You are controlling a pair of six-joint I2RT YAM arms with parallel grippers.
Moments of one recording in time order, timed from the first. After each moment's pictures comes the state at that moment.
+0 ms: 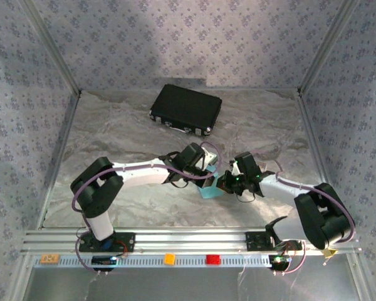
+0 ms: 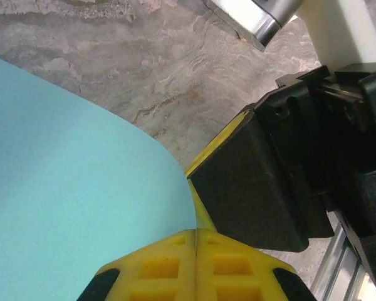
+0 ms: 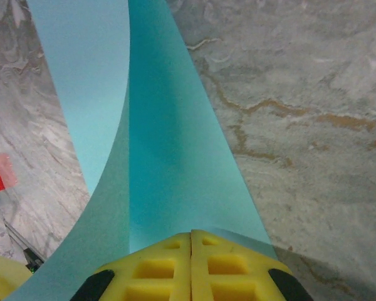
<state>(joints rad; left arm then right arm) -0.96 1.75 1.04 -0.14 0.35 -0.42 0.46 1.33 0.45 -0.10 -0.48 0.85</state>
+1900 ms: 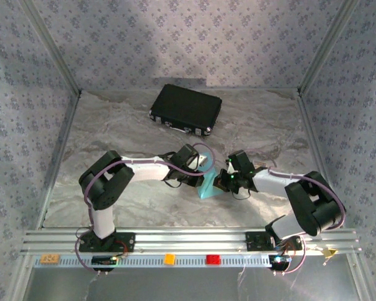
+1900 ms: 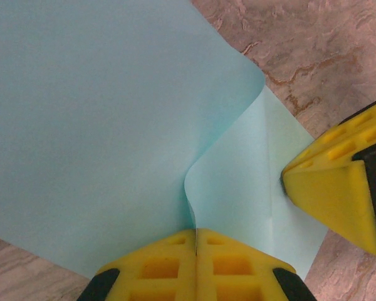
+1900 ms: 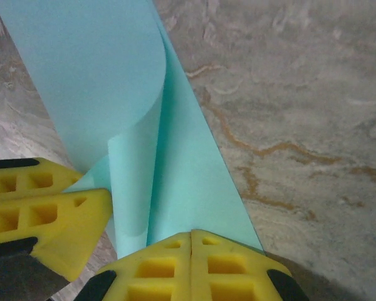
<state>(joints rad) -0.88 1.85 1.00 -0.16 0.30 -0.41 0.50 1.44 0.51 -0.09 -0.43 0.87</state>
